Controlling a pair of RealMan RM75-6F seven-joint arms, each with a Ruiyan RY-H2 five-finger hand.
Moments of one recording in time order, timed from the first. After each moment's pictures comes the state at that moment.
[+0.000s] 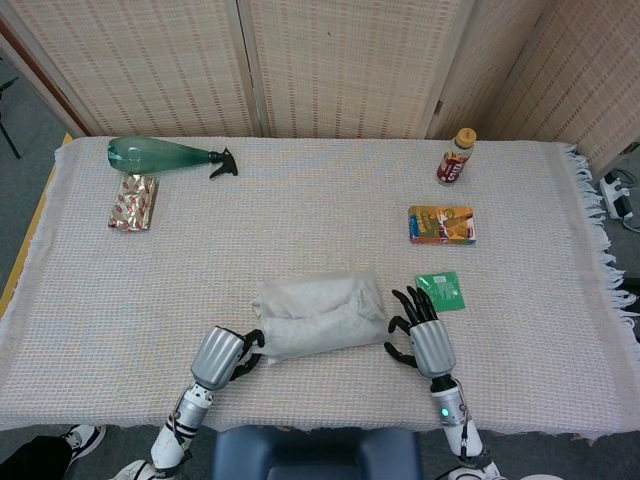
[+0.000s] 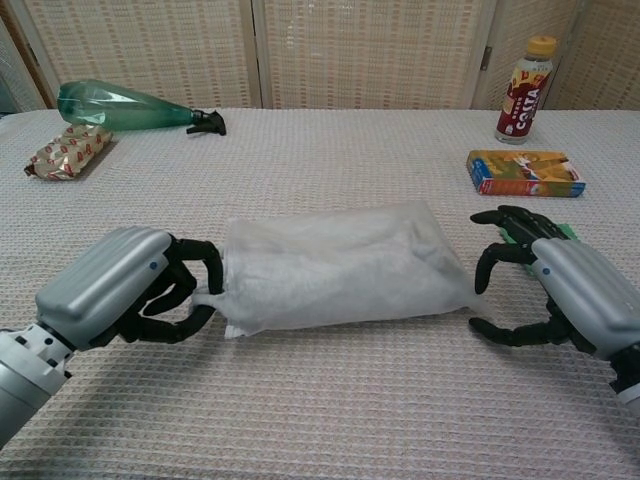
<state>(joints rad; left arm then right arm) -0.41 -1.96 0.00 -1.01 1.68 1.46 0.02 0.31 -2.16 0.06 -0.50 -1.62 1.53 0.32</state>
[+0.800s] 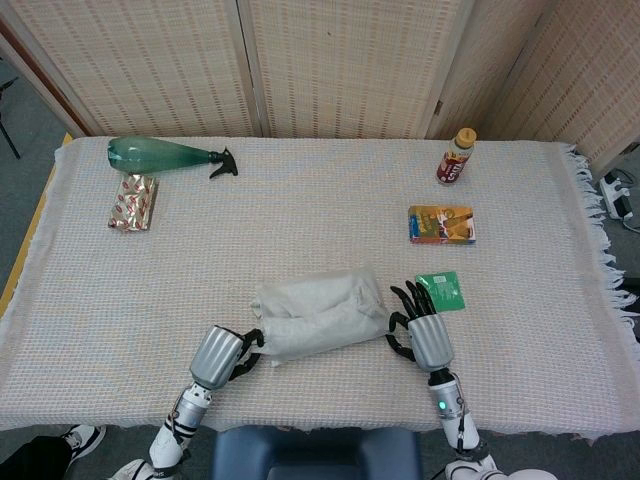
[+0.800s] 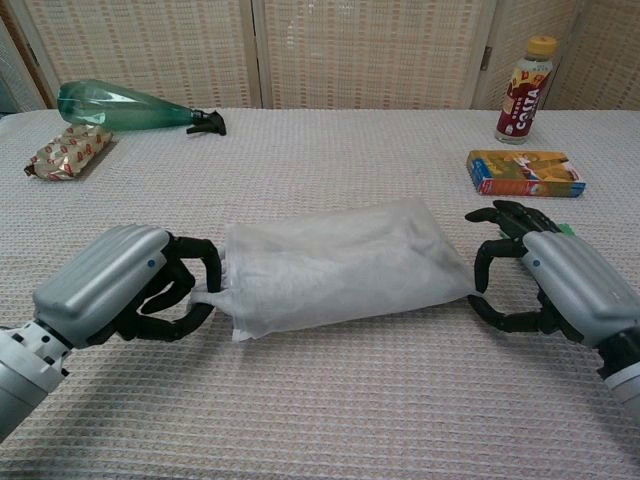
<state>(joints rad) -0.41 -1.95 0.00 -1.02 1.68 1.46 0.01 0.35 -2.19 0.06 -0.42 -1.59 1.51 0.33</state>
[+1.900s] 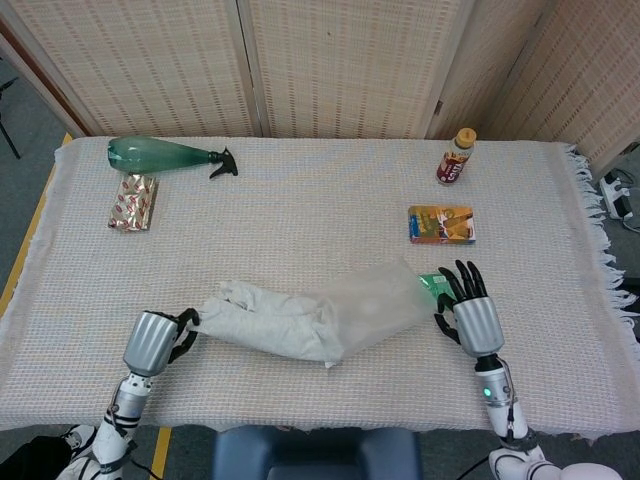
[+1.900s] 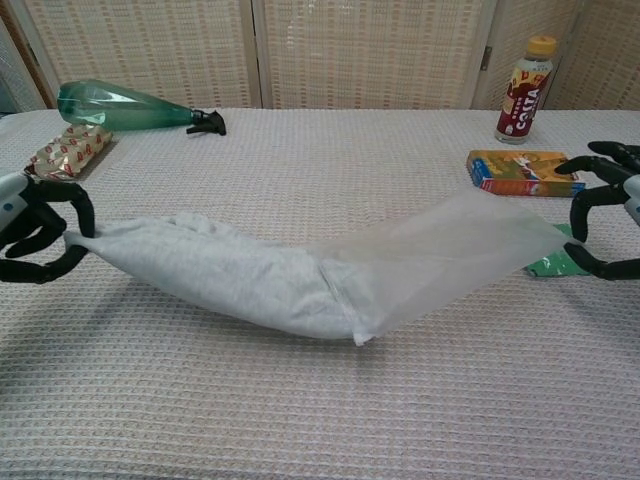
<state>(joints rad) -0.34 -1.73 -0.04 -1.03 1.64 1.58 0.00 0.34 -1.92 0.08 -0.61 -1.56 1.55 0.16</state>
